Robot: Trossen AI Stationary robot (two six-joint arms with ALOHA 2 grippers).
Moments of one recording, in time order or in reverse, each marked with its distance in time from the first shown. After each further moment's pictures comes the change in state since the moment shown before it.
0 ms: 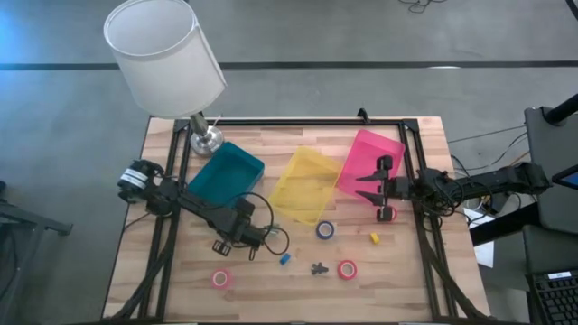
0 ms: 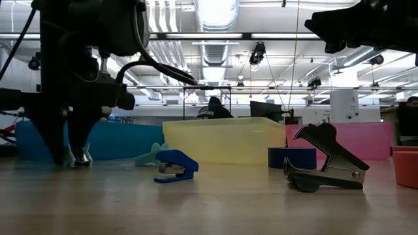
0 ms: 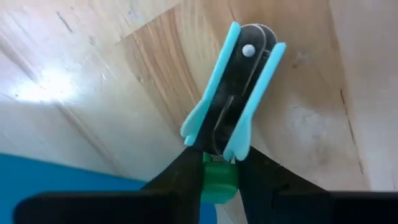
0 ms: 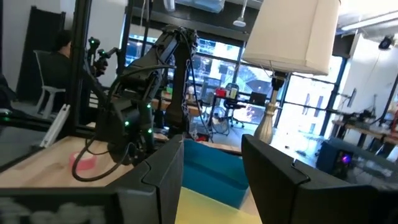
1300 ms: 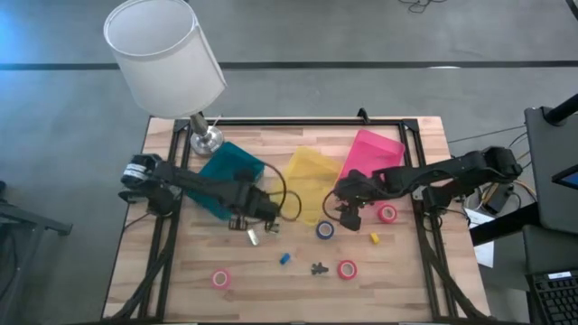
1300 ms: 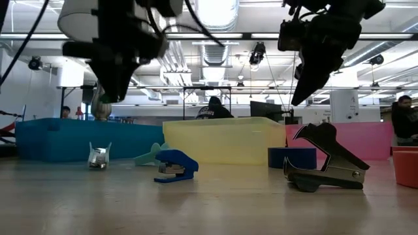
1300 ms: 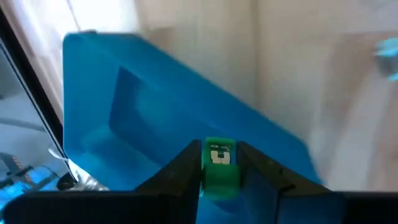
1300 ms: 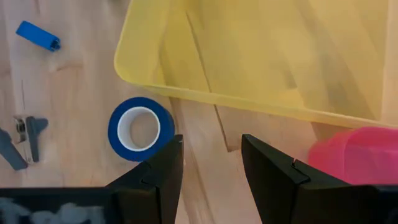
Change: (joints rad) left arm 0.215 -0.004 0.356 -0.434 -0.210 -0.204; right arm 0.019 0.712 0.759 -1.274 -0.009 0.560
